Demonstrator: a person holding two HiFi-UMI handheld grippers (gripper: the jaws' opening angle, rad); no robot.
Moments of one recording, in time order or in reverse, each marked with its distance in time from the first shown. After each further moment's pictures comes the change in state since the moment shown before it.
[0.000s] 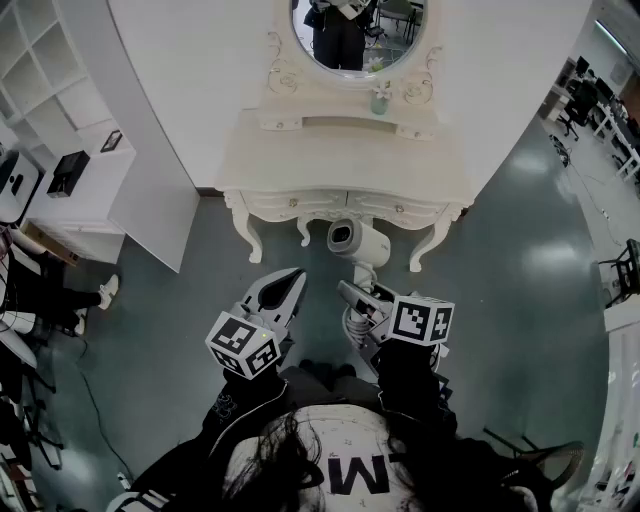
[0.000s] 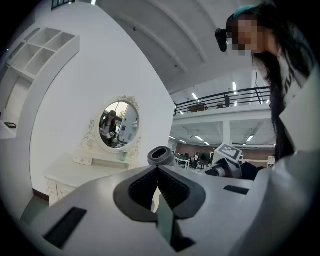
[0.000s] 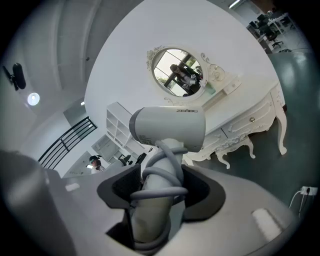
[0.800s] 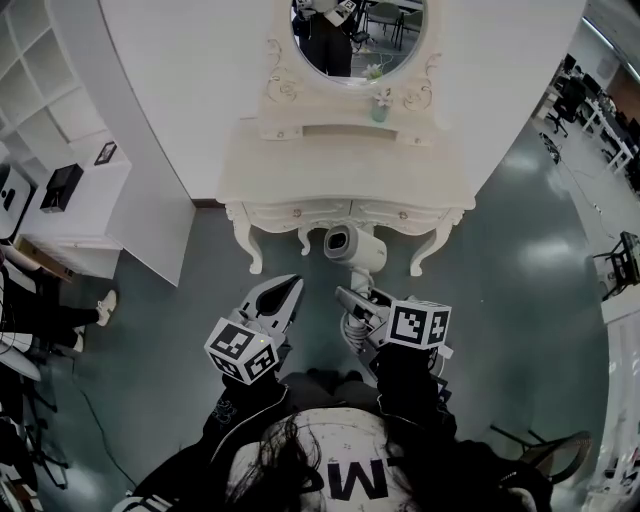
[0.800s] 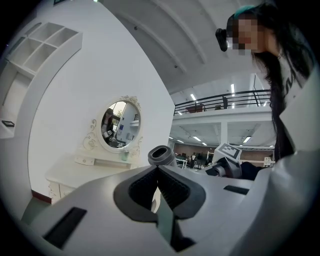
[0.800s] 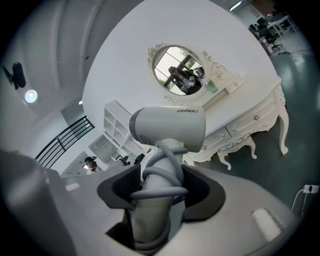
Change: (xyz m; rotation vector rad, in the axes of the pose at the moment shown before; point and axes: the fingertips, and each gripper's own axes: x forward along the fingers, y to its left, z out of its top) left arm -0.018 0.044 0.003 -0.007 0.009 -0.032; right arm 0.041 0.015 -0.011 -0.002 -0.010 -0.025
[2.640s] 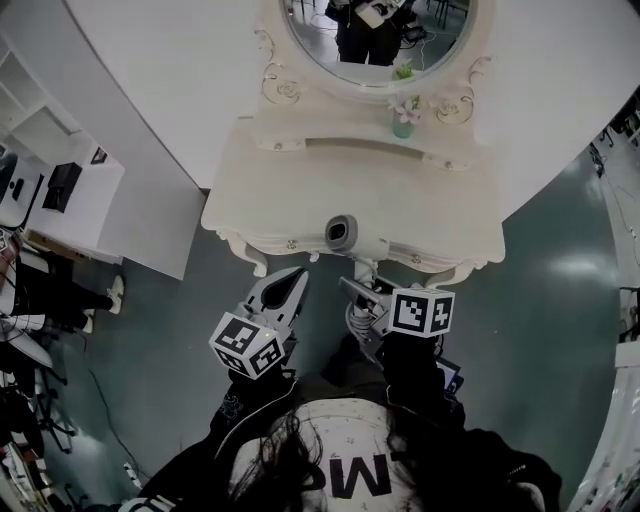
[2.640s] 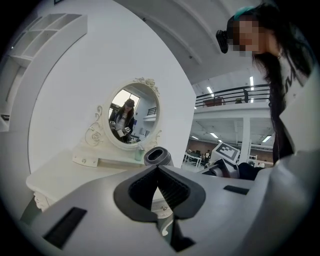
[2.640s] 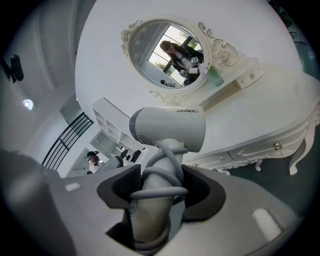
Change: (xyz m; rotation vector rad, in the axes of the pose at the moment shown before) left arm 0.199 0.109 0.005 -0.057 0.055 0.158; right arm 0.113 -0.140 0.155 0.022 0.186 0.048
